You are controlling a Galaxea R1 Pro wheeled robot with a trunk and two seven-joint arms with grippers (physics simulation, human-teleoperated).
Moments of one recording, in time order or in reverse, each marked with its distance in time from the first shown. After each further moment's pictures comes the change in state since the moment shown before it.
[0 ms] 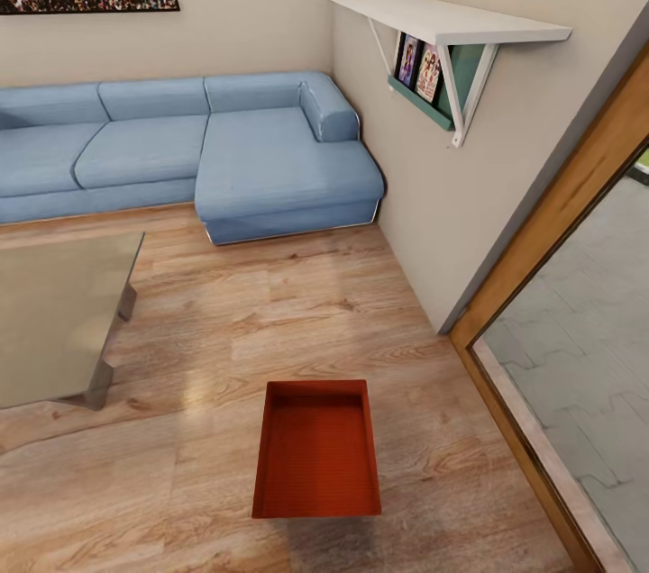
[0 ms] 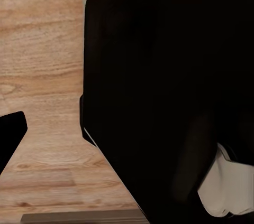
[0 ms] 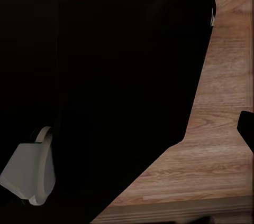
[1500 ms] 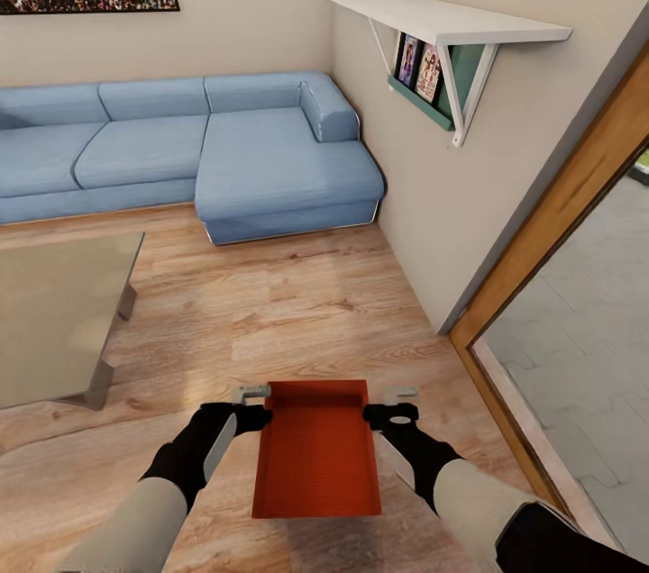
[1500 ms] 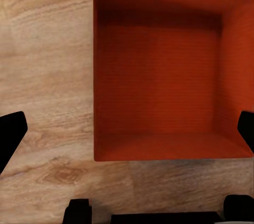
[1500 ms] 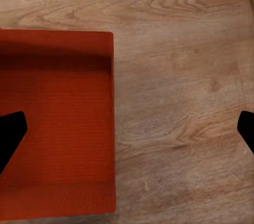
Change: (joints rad) left arm -0.399 -0.085 -0.003 -0.625 -0.038 0.546 0.068; right arm -0.565 -0.009 -0.009 -0.271 -0.019 0.142 -0.190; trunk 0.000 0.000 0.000
